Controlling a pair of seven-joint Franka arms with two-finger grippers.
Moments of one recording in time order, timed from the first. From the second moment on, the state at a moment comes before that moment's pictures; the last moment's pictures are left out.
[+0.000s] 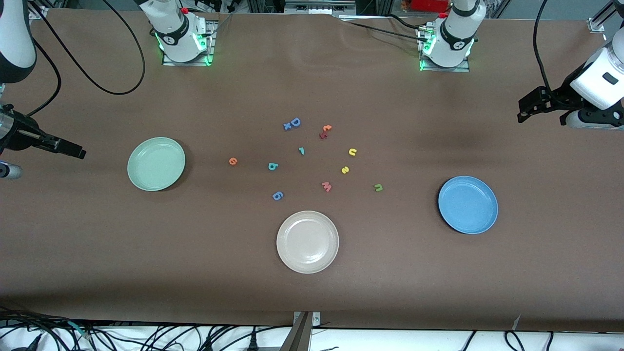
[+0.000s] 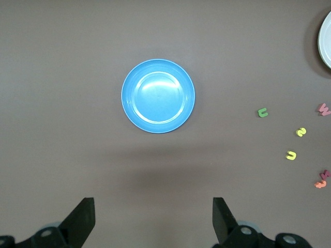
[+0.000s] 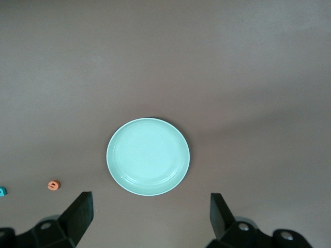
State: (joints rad) left arm -0.06 -0.07 0.03 -1.73 0.00 1.63 0.02; right arm -0.60 0.20 0.56 -1.62 -0.13 1.70 0.23
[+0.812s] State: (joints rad) left arm -0.05 -0.06 0.03 -1.72 0.00 1.62 0.02; right arm -0.60 0.20 0.56 -1.62 -0.13 1.70 0.23
